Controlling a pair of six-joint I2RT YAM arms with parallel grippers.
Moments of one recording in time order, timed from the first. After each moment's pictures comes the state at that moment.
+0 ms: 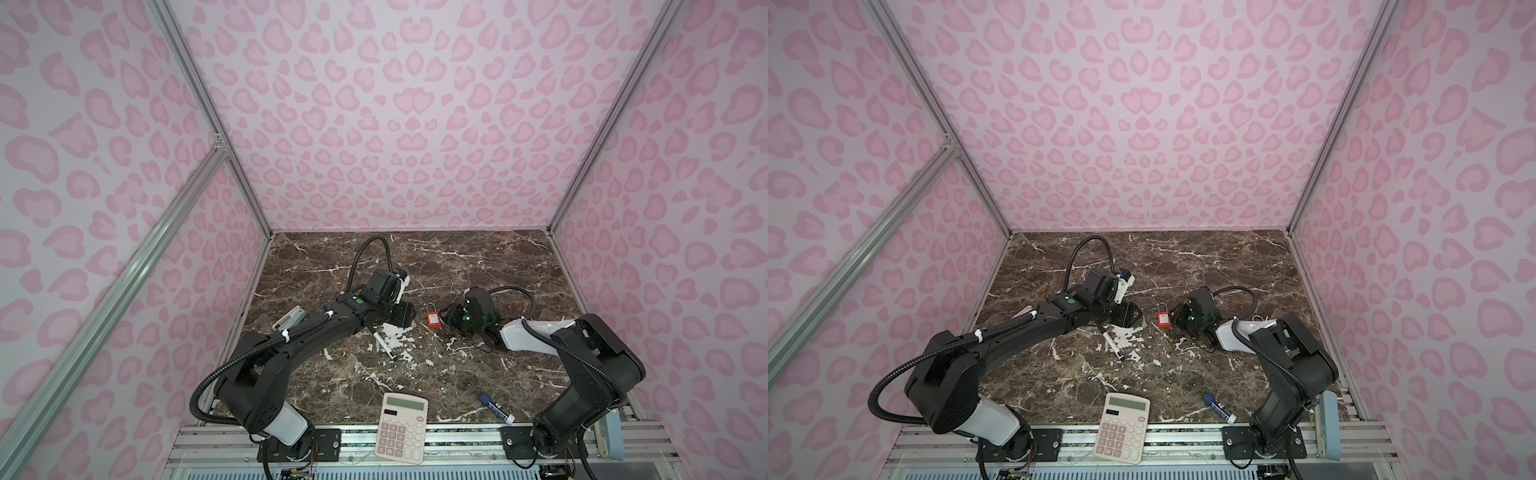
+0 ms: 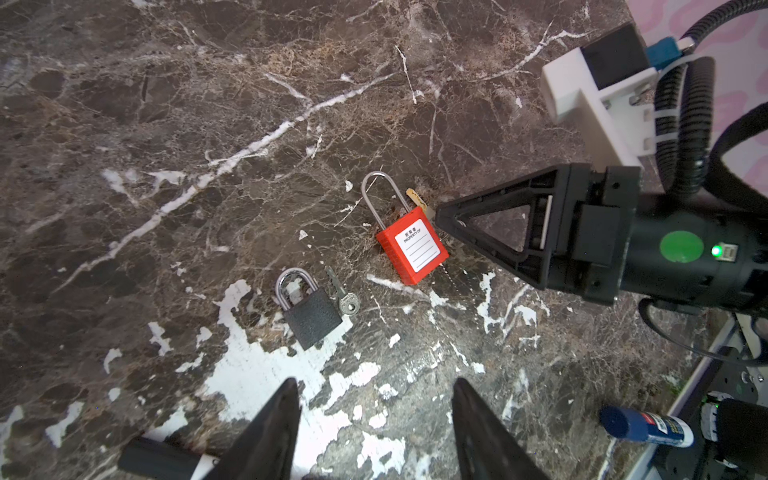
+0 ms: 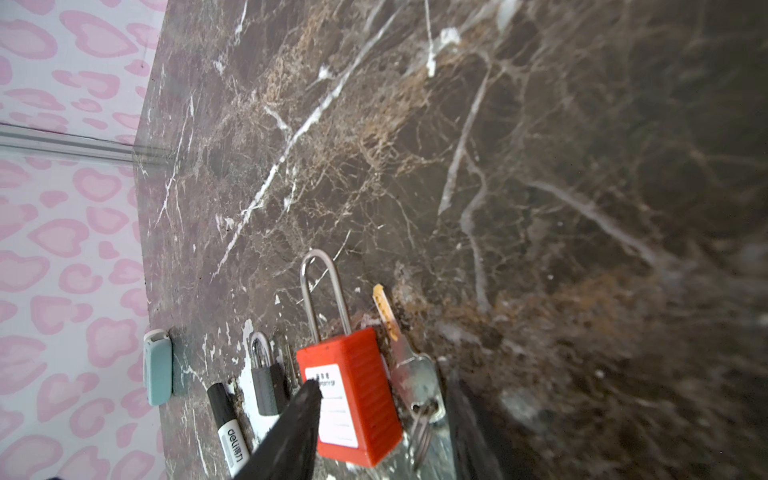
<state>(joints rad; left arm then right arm) -0.67 1.55 1.05 -0.37 0.18 -0.30 0.48 1.65 0.65 0.24 -0.18 1.01</state>
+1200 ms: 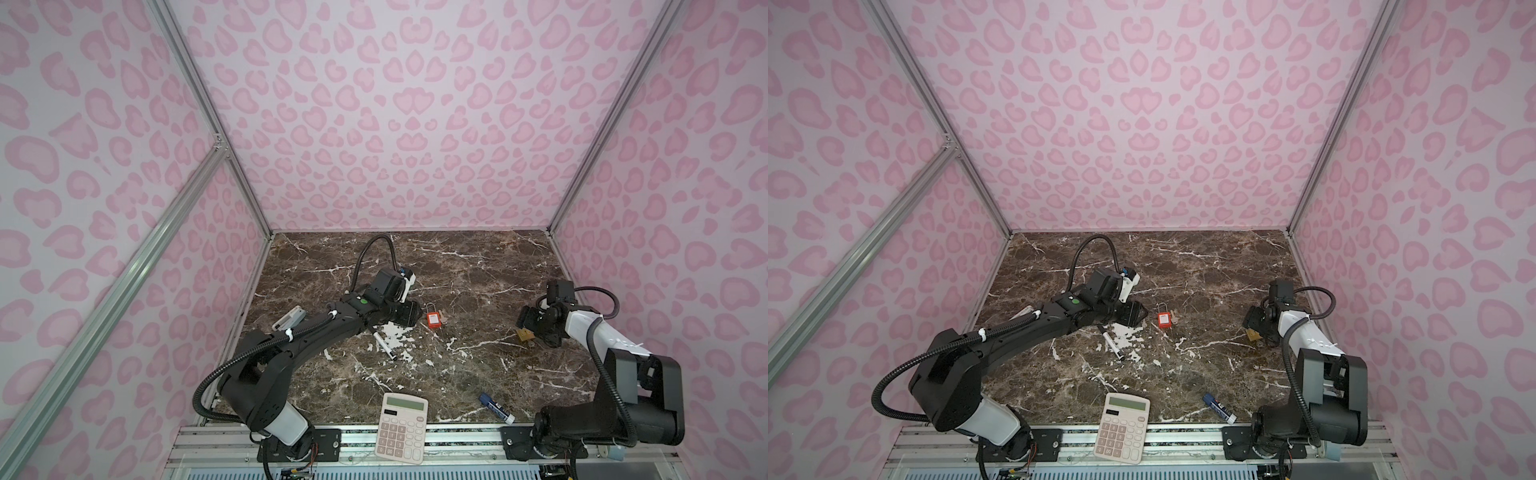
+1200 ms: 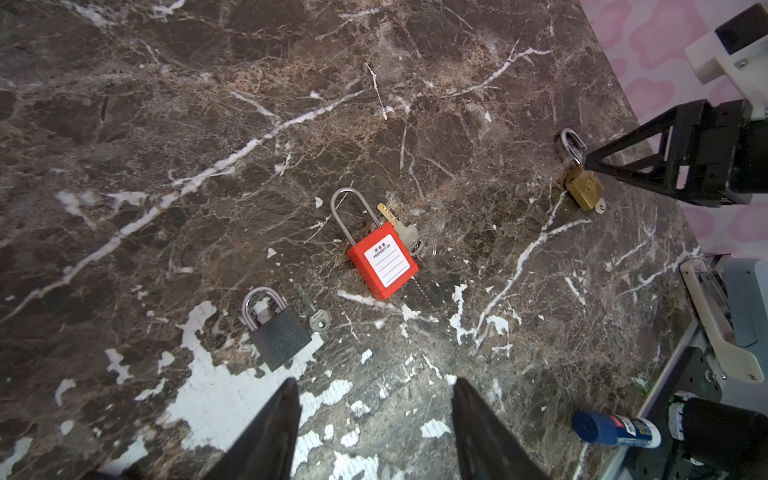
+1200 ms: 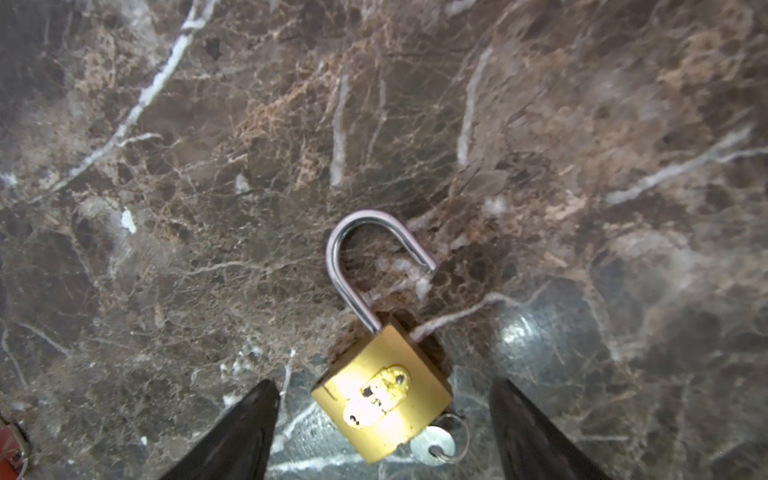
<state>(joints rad) -0.69 1.57 1.07 -0.33 0.20 -0.33 -0.18 1.43 0.77 -0.55 -0.07 0.35</state>
